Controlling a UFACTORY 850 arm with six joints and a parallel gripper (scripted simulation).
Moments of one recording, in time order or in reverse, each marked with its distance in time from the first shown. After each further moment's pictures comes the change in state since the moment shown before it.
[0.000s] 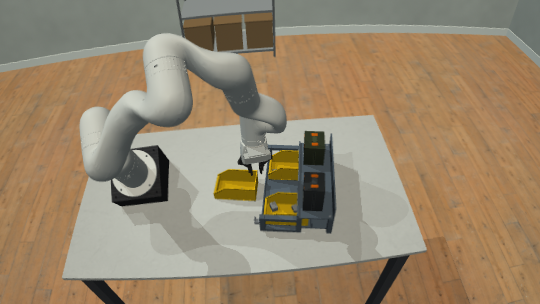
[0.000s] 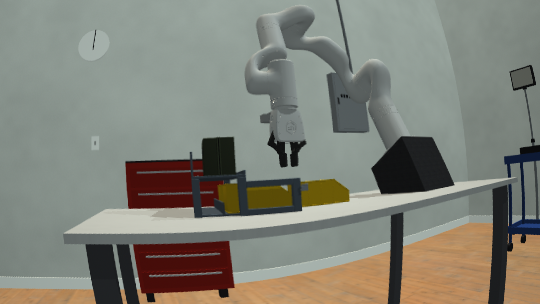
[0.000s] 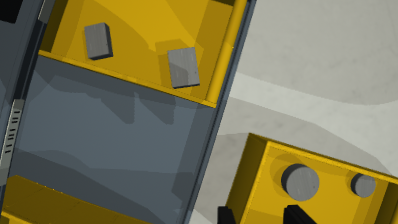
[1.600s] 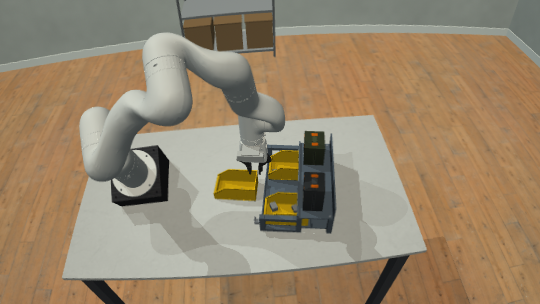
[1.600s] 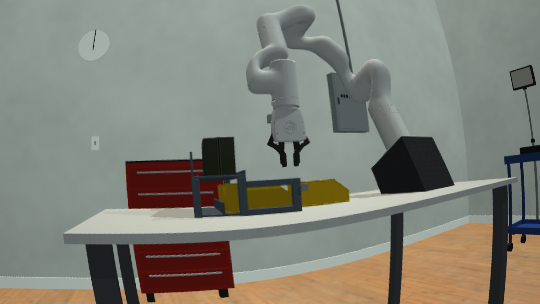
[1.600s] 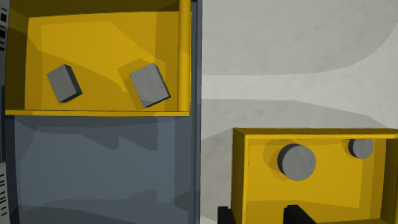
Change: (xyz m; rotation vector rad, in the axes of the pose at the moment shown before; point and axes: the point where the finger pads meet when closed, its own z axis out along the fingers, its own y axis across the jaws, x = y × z) arm -0.003 0.003 0.000 0.006 0.002 0.284
